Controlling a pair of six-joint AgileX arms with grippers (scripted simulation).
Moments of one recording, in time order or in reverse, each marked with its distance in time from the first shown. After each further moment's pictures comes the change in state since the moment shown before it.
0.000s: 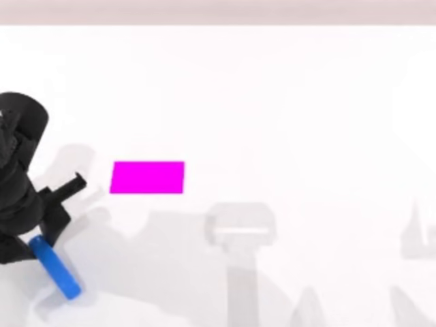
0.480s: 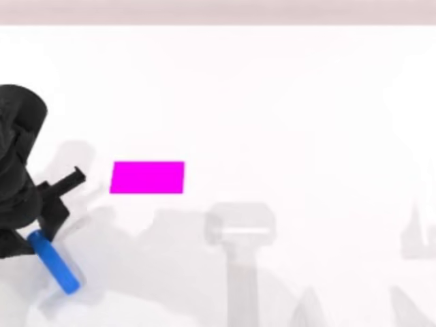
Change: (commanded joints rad) left arm -0.001 -0.013 0.034 -0.040 0.000 -0.001; right arm 0.000 0.000 0.000 0.000 0.000 0.000
